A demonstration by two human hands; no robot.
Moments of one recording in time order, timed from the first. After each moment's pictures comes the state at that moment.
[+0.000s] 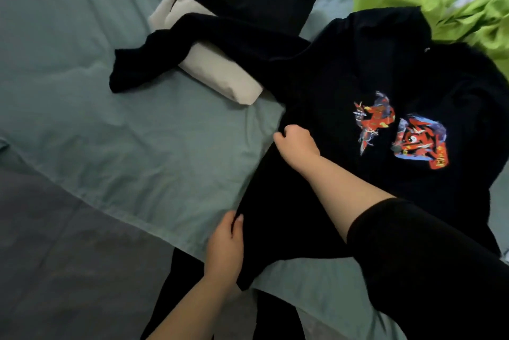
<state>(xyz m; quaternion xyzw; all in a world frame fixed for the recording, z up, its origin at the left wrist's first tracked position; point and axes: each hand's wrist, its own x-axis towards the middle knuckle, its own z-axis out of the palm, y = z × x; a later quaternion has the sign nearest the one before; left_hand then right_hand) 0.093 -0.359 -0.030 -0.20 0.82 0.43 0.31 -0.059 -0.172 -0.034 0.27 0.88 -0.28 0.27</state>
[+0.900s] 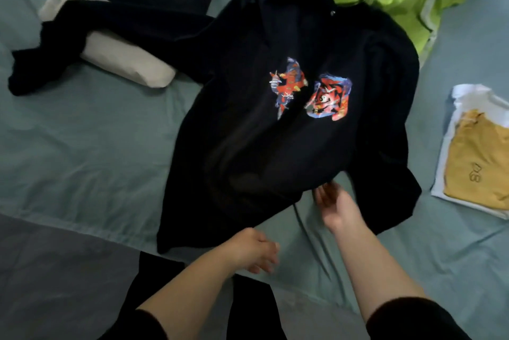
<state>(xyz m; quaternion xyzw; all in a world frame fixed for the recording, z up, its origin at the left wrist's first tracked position) 0.150 -0.242 -0.013 -0.08 0.59 0.35 0.72 0.180 -0.031 -0.030 0.67 0.22 -0.70 -0.08</state>
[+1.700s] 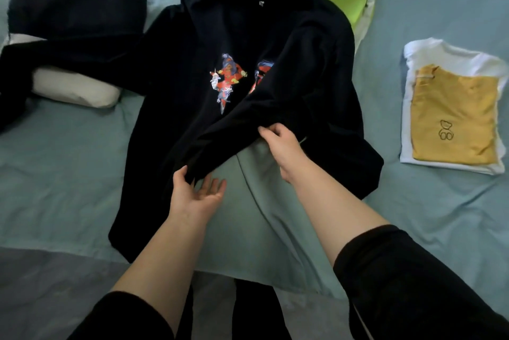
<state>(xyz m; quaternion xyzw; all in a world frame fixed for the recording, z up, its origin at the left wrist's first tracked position) 0.101 -0.173 0.002 -0.55 0.30 0.73 0.28 0.133 0.001 -0.004 0.47 0.58 -0.67 0.03</state>
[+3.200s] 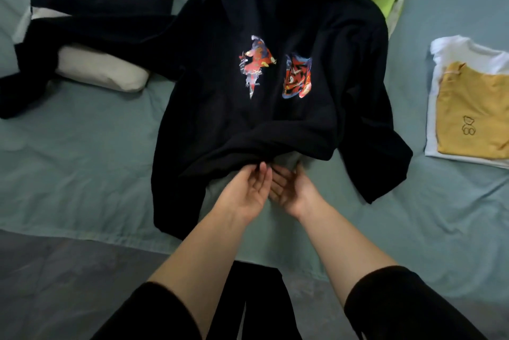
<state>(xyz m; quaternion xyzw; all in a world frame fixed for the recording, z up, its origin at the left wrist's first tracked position) 0.118 -0.180 0.011 -0.47 0.30 0.71 0.43 0.176 -0.085 -0.033 0.58 0.17 -0.79 0.07</state>
